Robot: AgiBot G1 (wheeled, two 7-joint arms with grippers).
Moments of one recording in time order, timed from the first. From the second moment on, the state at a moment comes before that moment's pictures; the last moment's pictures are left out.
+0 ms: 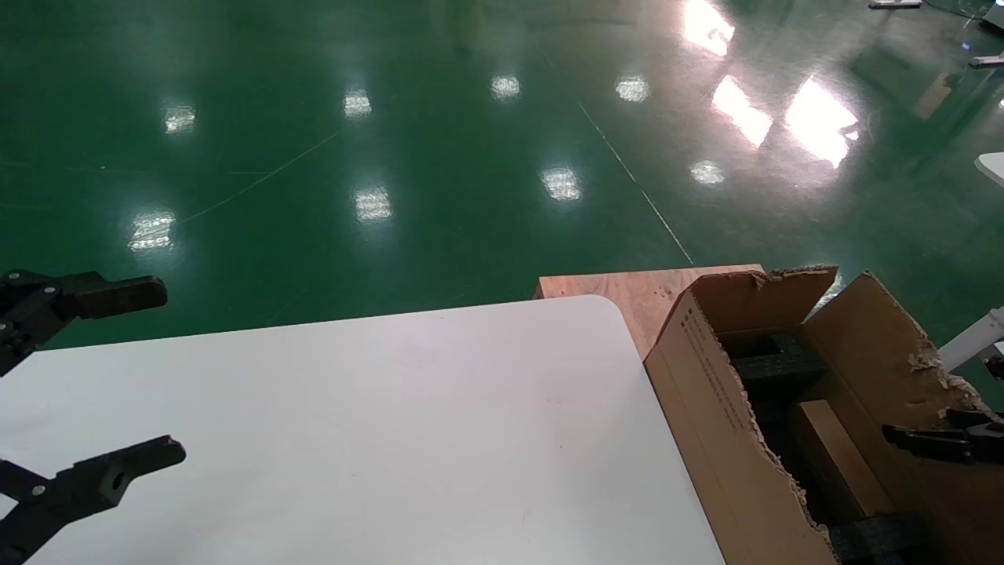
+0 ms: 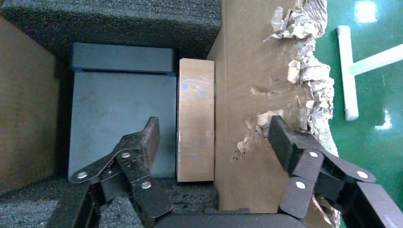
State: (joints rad) left arm -1.09 0.57 0.37 -1.24 0.65 1.44 -0.13; right arm 1.83 -0.02 -1.97 0.93 -0.72 -0.62 0.46
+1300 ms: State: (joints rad) left arm -1.09 0.57 0.37 -1.24 0.65 1.44 -0.13; right arm 2.03 -0.11 -1.73 1.25 -0.75 -0.55 0.23
